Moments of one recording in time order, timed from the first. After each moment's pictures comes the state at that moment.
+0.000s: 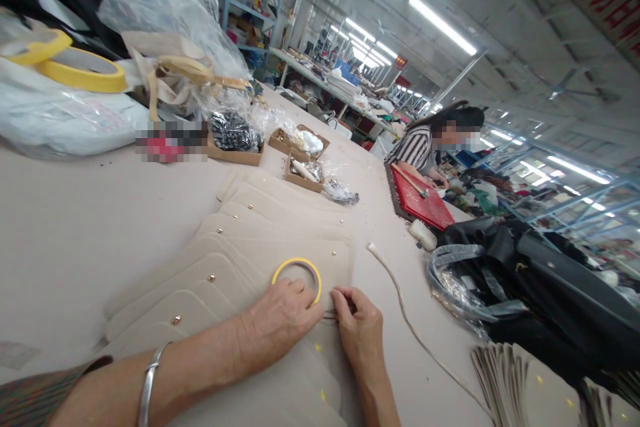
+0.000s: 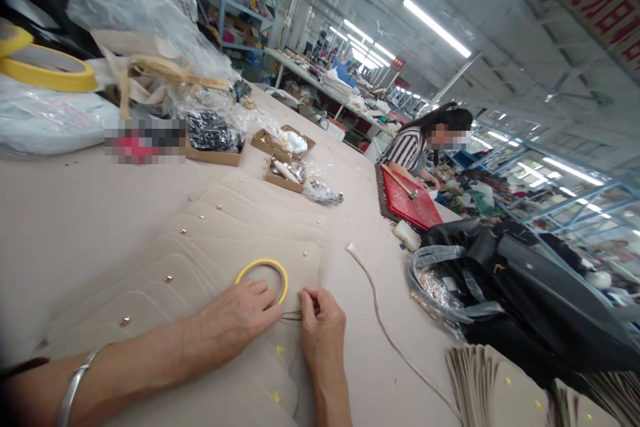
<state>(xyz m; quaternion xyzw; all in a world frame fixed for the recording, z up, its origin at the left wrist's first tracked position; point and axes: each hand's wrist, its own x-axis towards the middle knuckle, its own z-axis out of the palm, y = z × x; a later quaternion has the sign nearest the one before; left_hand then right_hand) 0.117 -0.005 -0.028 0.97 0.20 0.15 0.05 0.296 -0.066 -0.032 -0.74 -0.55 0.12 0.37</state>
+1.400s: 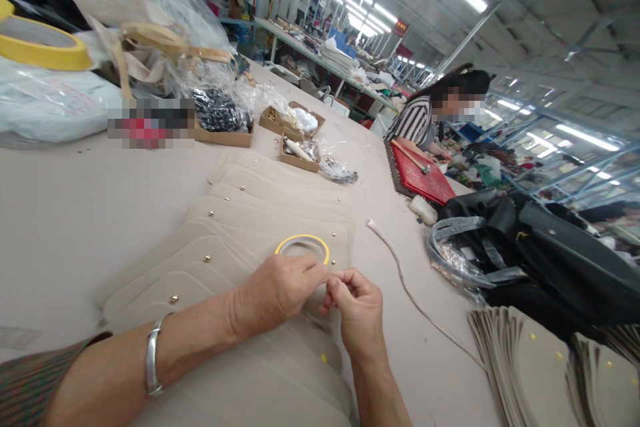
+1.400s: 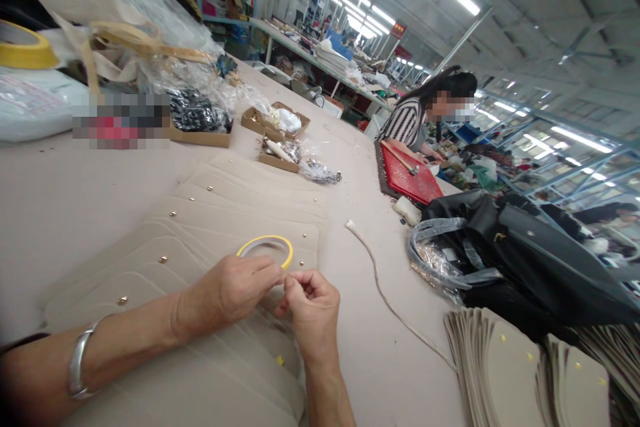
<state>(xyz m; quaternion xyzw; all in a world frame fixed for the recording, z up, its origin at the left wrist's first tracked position) 0.117 0.003 -0.018 0.92 0.16 0.34 0.10 0.258 -0.076 -0.003 -0.65 -0.40 0.35 0.54</state>
